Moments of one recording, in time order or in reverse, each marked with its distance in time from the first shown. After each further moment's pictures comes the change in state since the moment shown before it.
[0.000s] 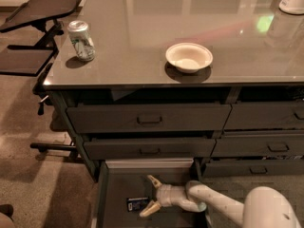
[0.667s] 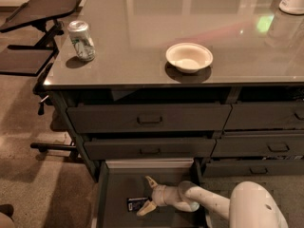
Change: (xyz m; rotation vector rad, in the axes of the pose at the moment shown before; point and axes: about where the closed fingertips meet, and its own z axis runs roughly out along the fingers) arm 0.042 -0.014 0.039 0.045 0.115 -0.001
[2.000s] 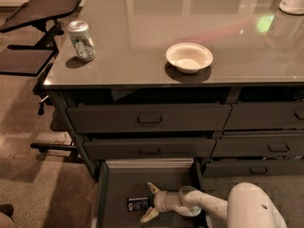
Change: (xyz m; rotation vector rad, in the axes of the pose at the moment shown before) arm 0.038 0.018 0.000 -0.021 0.070 -0.048
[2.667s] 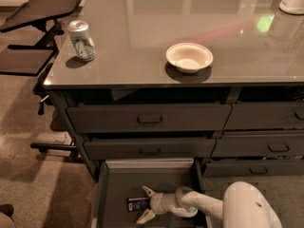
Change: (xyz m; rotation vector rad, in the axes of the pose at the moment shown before) arm -0.006 0.017 0.016 -0.048 -0.022 -0.013
